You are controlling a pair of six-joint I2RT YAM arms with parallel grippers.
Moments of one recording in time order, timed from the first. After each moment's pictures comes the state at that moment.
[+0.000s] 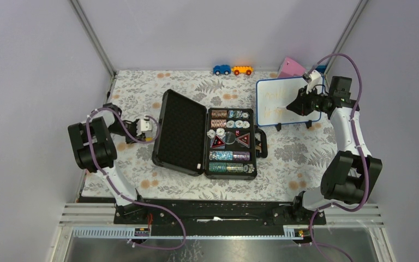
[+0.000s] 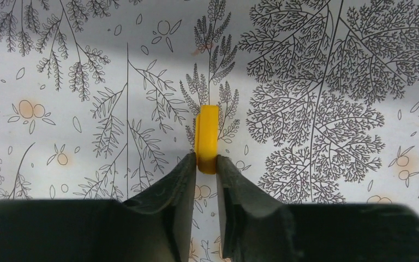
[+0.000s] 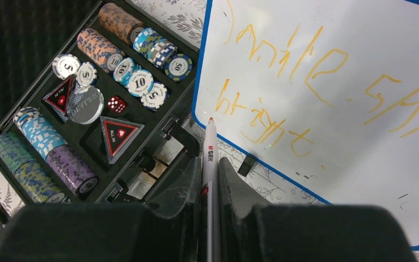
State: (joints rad) left arm 0.34 1.87 1.17 -0.89 0.70 1.82; right arm -0.25 1.48 1.23 -0.59 -0.85 -0.47
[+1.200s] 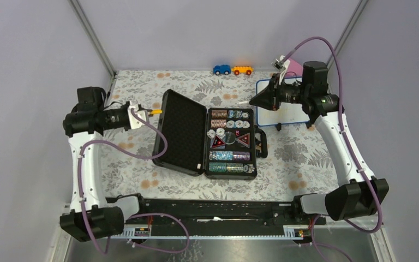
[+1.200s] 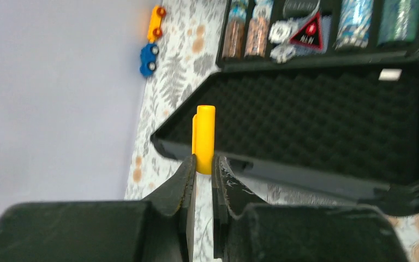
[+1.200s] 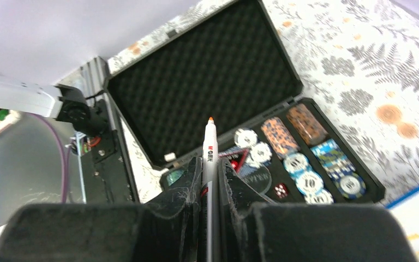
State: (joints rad) left arm 0.24 1.13 1.35 -1.18 1.07 1.62; right arm 0.14 1.33 1.37 -0.54 -1.01 -0.11
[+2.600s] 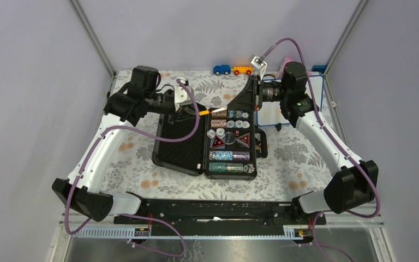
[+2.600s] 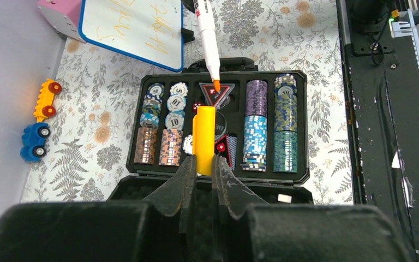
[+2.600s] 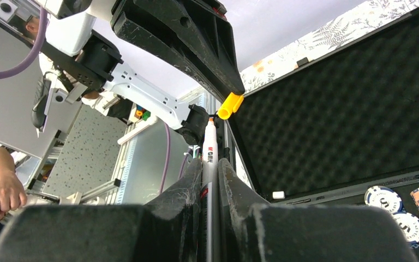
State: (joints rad) left arm -0.39 1.32 1.54 -0.88 0.93 0.79; right arm 0.33 1.41 1.26 0.11 -1.25 0.60
